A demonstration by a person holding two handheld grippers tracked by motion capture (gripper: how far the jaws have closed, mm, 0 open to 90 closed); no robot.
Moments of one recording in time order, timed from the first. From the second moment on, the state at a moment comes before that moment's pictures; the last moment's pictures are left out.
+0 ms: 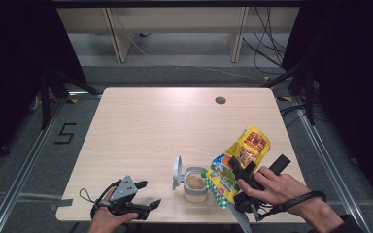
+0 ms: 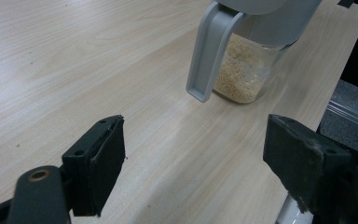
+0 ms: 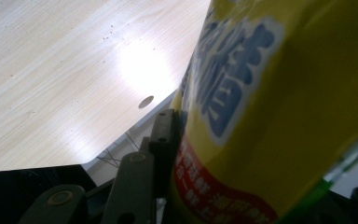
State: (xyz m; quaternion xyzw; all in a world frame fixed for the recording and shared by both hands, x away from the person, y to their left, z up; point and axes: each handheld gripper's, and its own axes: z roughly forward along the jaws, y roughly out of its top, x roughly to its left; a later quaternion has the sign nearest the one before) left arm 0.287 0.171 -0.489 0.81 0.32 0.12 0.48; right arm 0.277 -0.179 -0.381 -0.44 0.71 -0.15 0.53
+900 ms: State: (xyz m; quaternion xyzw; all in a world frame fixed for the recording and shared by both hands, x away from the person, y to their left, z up) left arm 0.287 0.171 -0.489 0.81 0.32 0.12 0.48; right arm 0.277 -0.177 -0.380 -0.44 0.71 -0.15 0.53
